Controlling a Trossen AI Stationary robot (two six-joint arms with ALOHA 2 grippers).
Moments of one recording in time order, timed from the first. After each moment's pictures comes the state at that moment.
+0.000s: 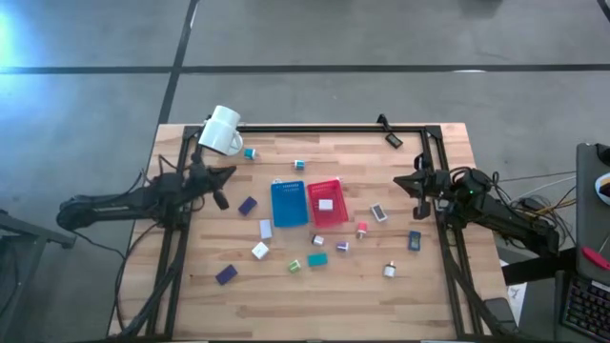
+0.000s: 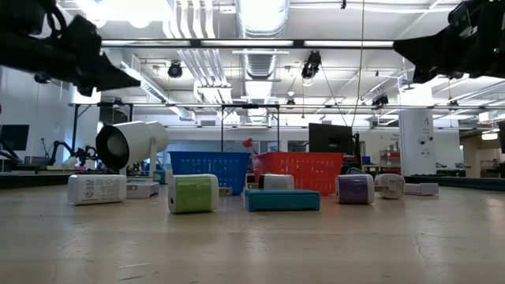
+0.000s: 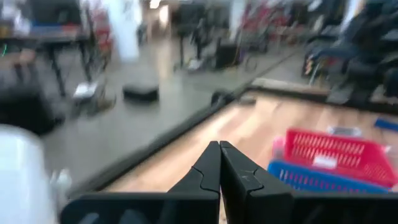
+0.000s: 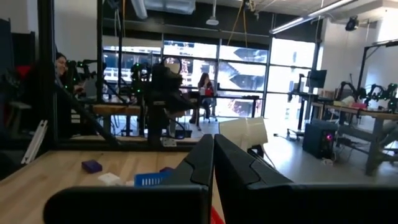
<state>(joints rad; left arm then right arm) 0.12 0.21 0.14 -0.03 -0.47 0.00 -0.42 0.02 0.04 0.21 -0.30 0.03</state>
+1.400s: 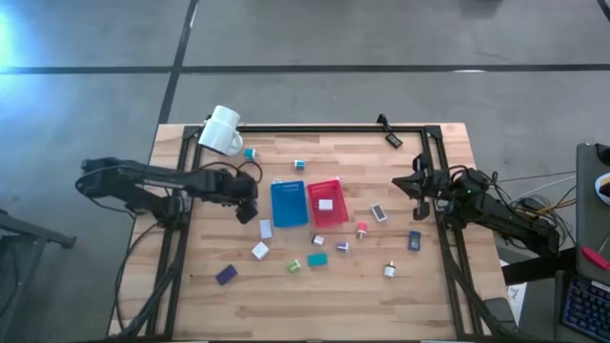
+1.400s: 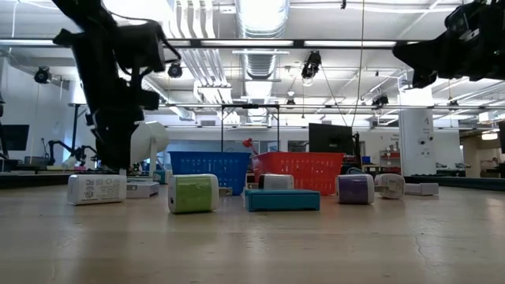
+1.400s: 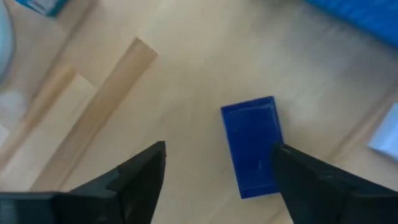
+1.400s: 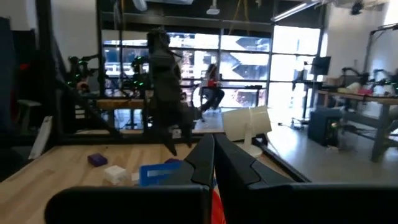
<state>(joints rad) 0.12 1.32 0.66 -0.72 -0.28 -0.50 -0.42 0.02 0.04 0.16 -0.32 0.05</state>
